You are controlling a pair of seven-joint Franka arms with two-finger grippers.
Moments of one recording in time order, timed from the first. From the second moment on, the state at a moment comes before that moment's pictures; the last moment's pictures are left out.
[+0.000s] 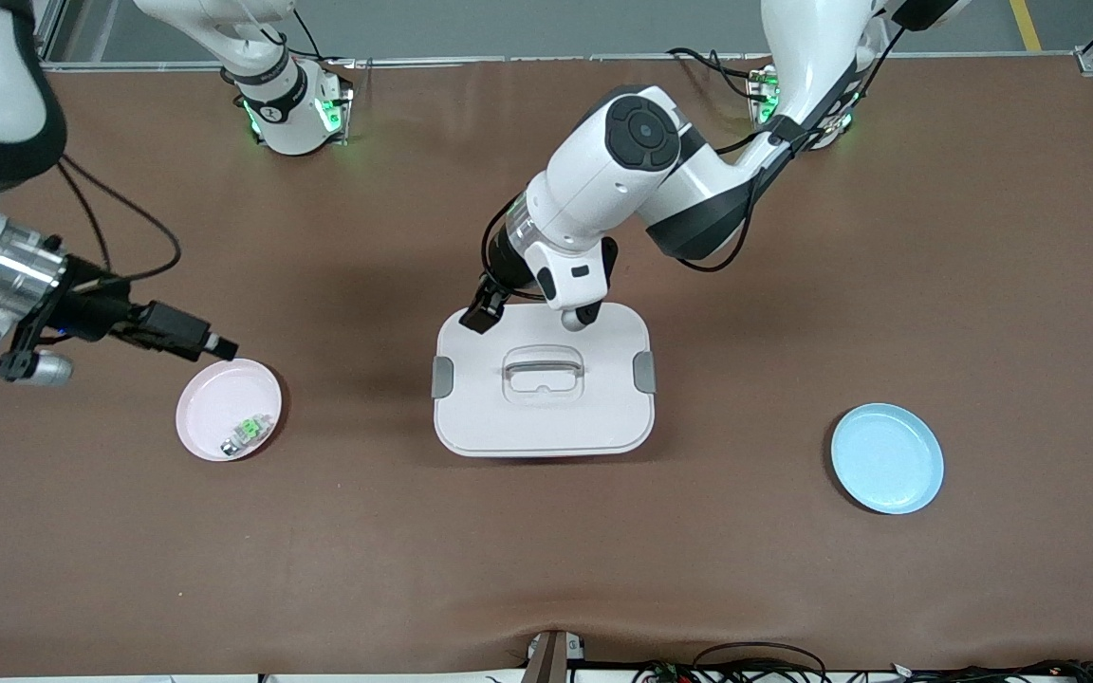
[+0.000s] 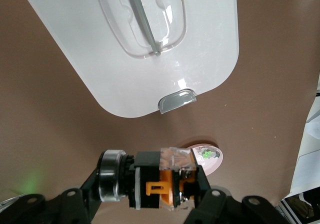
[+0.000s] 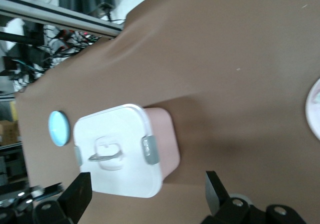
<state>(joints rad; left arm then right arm) -0.42 0.60 -0.50 -1.29 -0.09 2.25 -1.97 0.00 0.03 0.05 -1.87 0.71 2.04 0.02</state>
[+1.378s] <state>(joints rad) -0.42 0.60 -0.50 -1.28 -0.09 2.26 -2.01 0.51 -0.05 0.06 -2.20 1.22 2.75 -0.23</state>
